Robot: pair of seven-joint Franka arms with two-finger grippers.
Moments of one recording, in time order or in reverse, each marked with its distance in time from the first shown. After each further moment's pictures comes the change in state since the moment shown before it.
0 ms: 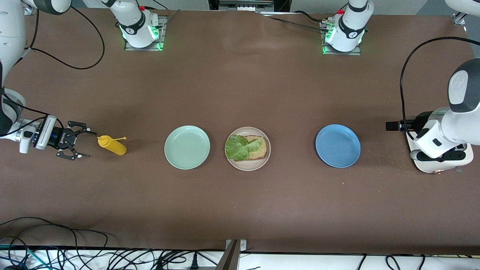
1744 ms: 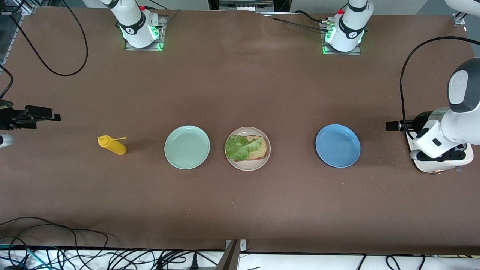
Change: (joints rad) left arm -0.001 0.000 -0.001 0.002 0.000 0.000 0.000; right arm 0.183 -0.282 0.005 0.395 -0.755 -0.248 1.776
